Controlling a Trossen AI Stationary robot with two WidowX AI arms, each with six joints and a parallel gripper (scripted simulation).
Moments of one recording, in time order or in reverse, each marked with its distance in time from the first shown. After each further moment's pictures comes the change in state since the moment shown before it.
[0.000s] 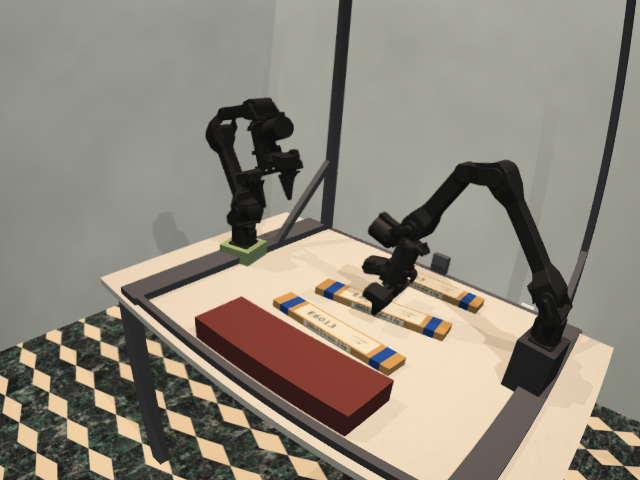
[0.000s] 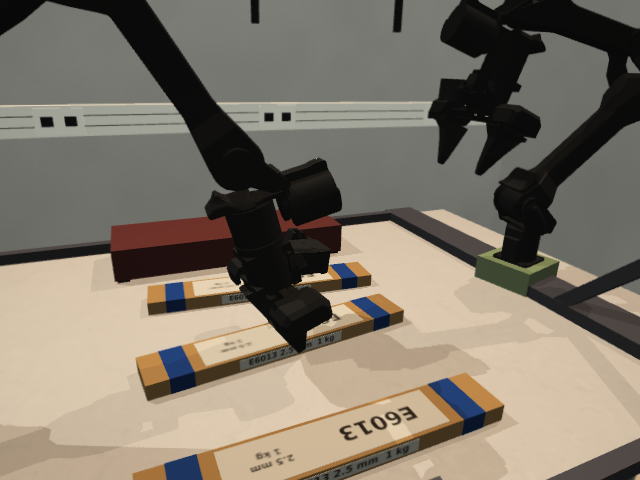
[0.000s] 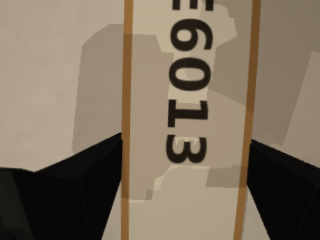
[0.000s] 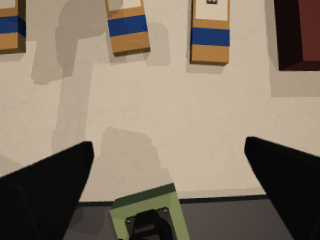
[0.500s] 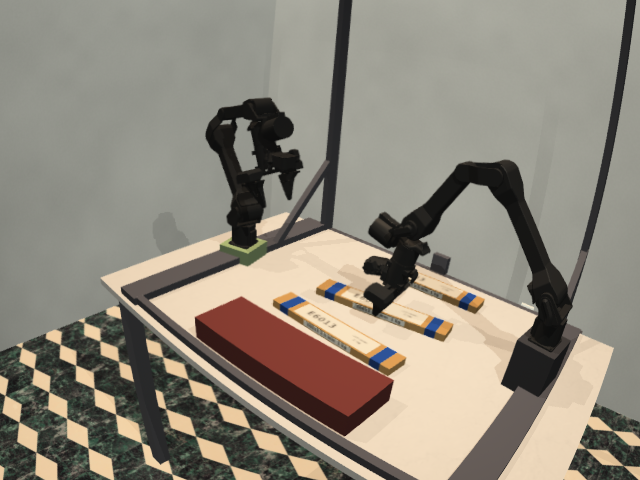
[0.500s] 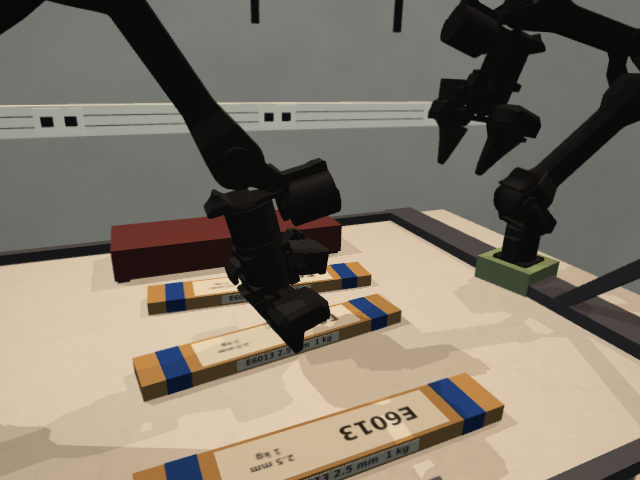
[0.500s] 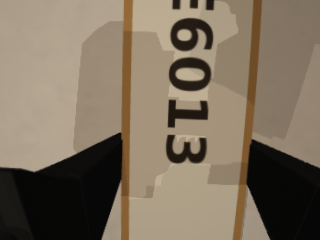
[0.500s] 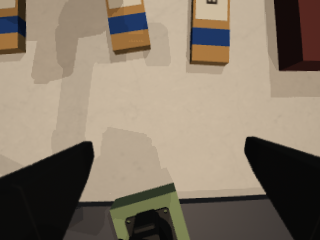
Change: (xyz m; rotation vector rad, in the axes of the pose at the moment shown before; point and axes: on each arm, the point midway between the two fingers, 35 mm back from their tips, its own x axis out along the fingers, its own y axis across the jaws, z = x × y) left arm -0.001 0.001 -0.003 -0.001 0.015 0.003; right arm 0.000 0.000 0.000 0.000 0.000 0.000
